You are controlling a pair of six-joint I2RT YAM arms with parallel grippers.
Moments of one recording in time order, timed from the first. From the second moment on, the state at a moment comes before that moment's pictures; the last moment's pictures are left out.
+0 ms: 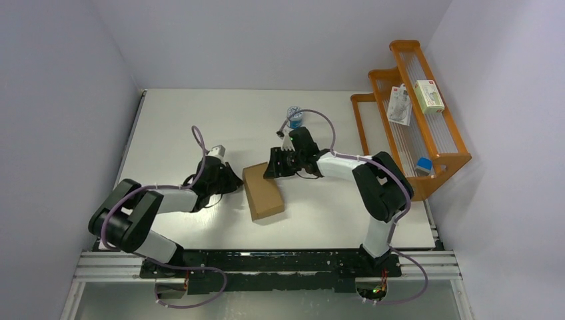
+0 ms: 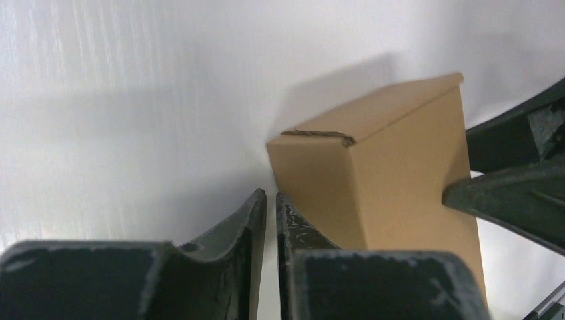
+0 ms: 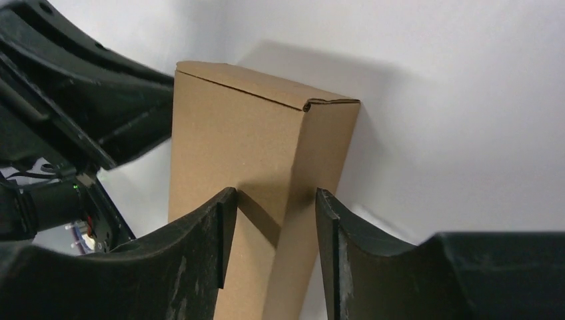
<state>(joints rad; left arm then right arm) -0.47 1.47 0.39 0.45 0.07 -0.68 0.61 1.84 1.03 0.04 -0.48 0.43</state>
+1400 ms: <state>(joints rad) -0.84 1.31 0.36 0.20 0.05 -0.76 0.63 1.49 0.59 0.19 -0.47 0.62</state>
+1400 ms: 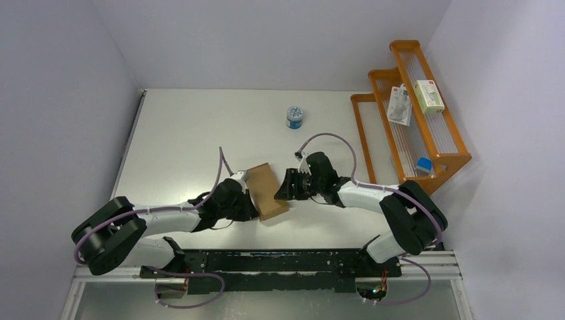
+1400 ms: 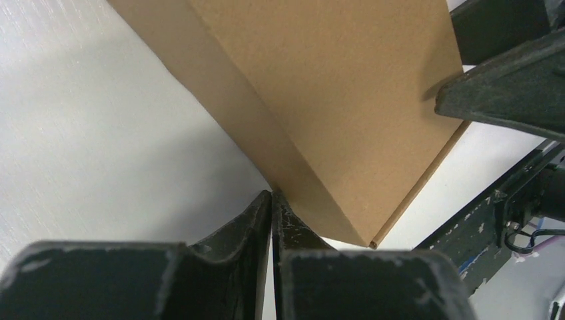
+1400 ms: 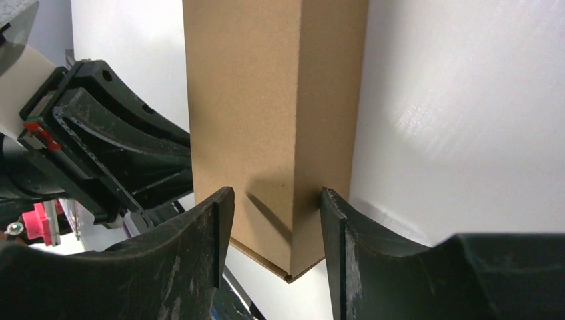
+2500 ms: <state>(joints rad) -0.70 1.30 0.43 0.12 -0.16 -0.74 0.70 1.48 0.61 0.22 -0.27 0.71</state>
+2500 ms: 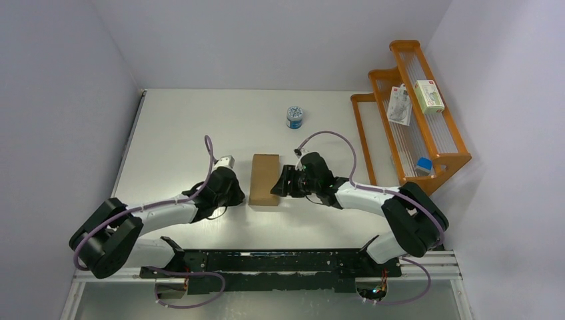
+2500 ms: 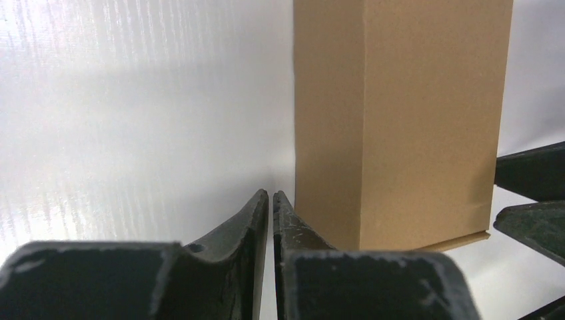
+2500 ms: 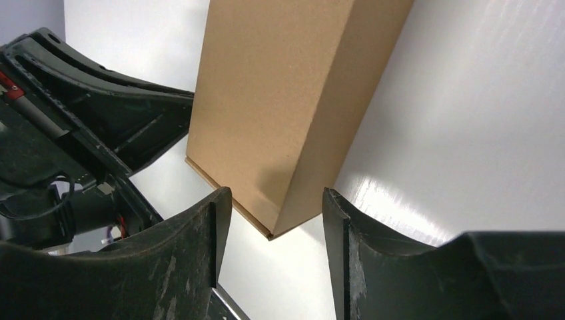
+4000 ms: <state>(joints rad) -0.78 1.24 0.28 0.25 -0.18 -1.07 0.78 1.55 0.50 0.49 -0.28 0.91</state>
